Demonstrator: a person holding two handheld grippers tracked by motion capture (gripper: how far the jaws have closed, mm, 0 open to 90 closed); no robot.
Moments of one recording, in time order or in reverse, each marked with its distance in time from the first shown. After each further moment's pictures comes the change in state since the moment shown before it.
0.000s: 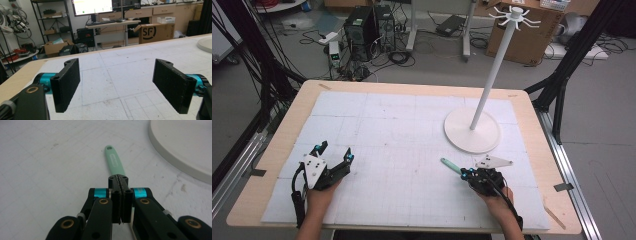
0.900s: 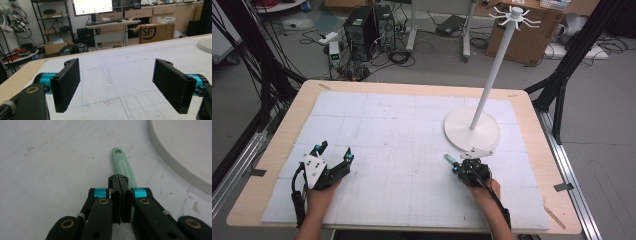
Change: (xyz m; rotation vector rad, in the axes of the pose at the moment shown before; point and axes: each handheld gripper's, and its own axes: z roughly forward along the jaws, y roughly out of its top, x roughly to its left) left arm 0.000 0.000 0.000 0.001 0.001 0.000; right arm 0.008 0.020 0.036 0.097 -0.120 0.012
